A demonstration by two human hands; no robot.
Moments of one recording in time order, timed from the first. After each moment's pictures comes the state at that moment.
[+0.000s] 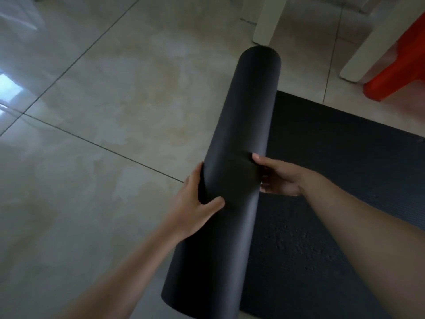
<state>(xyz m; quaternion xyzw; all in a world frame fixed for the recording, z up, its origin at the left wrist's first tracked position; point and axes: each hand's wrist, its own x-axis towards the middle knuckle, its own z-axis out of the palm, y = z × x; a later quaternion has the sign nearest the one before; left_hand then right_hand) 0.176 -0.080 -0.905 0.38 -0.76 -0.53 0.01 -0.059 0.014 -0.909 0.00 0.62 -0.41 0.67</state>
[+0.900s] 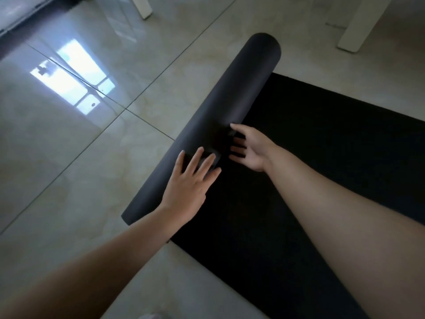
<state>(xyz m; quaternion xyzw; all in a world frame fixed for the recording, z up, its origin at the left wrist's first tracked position) 0.263 -0.158 -0.890 0.27 -0.95 0.10 -0.15 0.064 -0.163 -0.893 -0.07 0.56 -0.48 0.67</state>
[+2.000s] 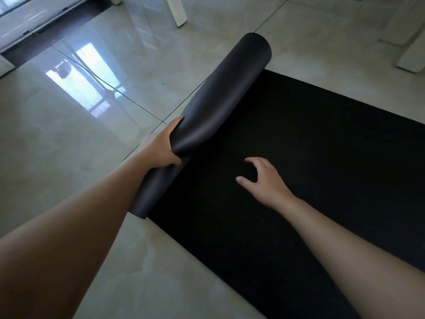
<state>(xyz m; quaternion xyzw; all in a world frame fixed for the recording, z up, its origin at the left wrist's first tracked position) 0.367 -0.396 -0.885 0.54 -0.81 -0.22 -0.07 0.157 -0.213 -0.931 -0.48 0.76 -0.23 0.37</state>
